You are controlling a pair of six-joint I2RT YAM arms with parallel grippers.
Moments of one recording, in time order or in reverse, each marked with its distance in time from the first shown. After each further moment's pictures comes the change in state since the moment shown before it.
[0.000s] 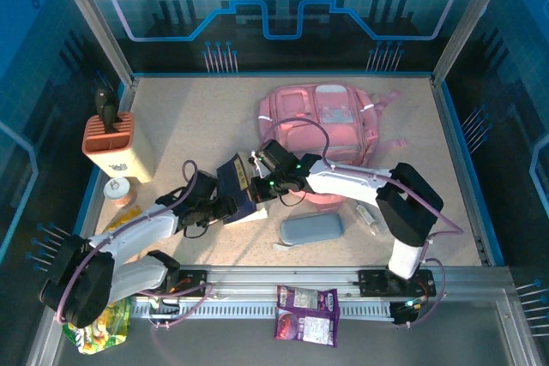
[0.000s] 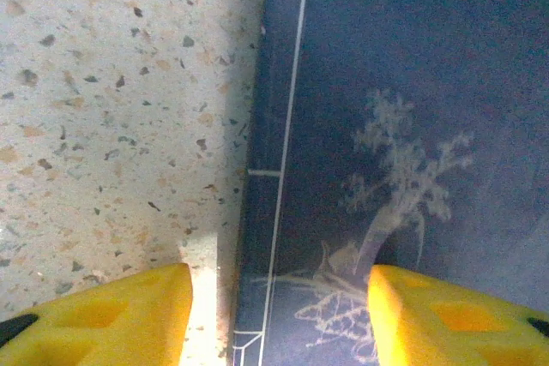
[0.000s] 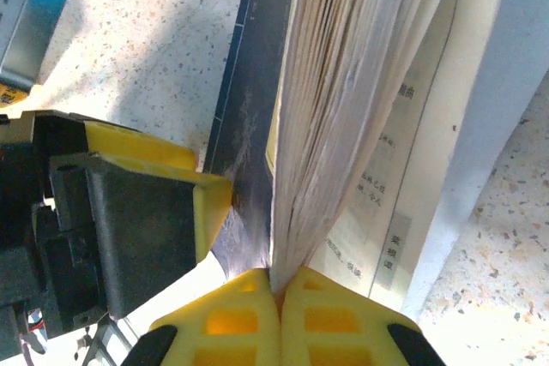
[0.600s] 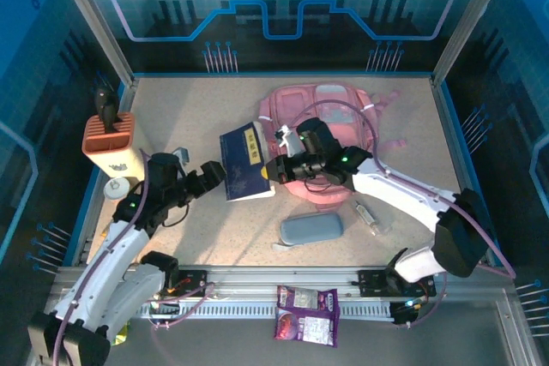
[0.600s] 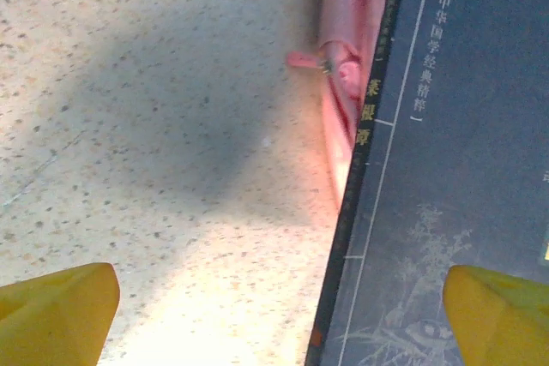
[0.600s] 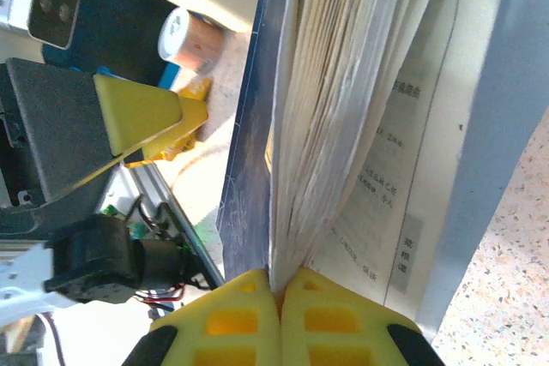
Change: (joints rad) left arm 0.225 -0.349 0.200 -0.167 0.134 0.066; right arm -0.172 -0.344 -0.124 0.081 -0.214 -0.003
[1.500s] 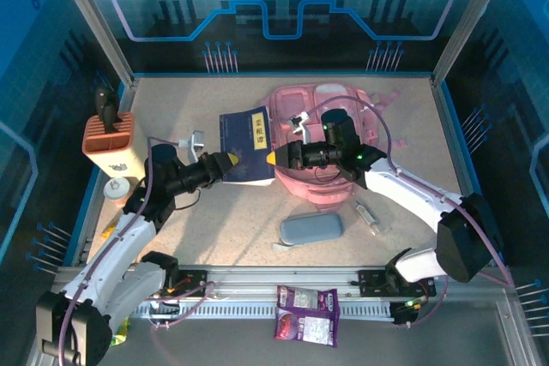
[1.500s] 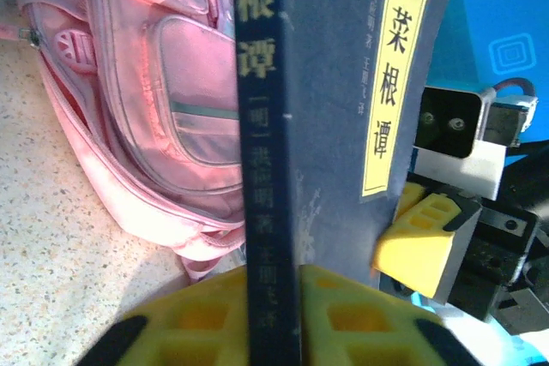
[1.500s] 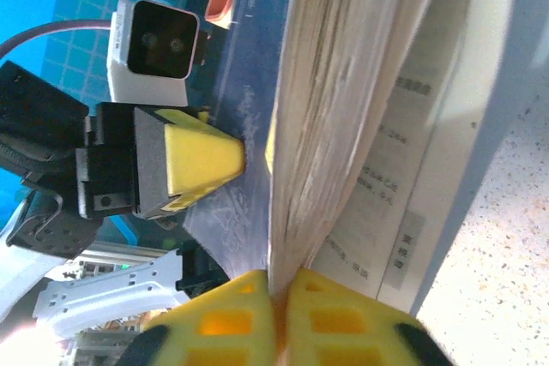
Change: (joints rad) left arm -0.005 0.098 -0.075 0.551 0.416 -0.222; right arm -0.134 -0.026 -0.093 0.272 -0.282 0.174
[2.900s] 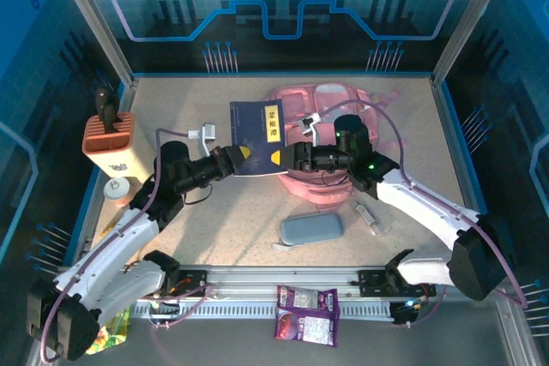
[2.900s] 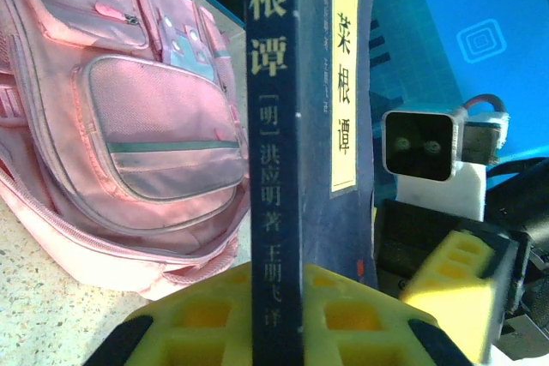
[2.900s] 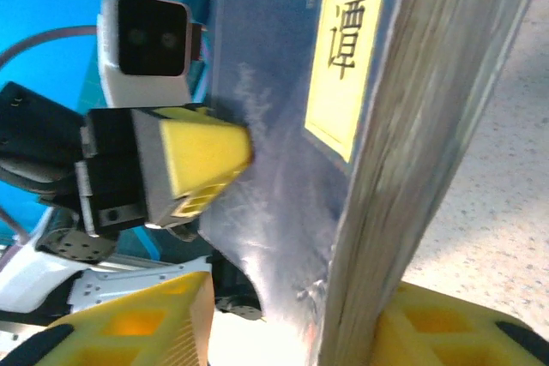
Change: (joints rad) left arm -0.182 0.038 0.074 0.069 -0.195 0.036; right arm -0.006 -0.123 -0.086 0.077 0.022 0.091
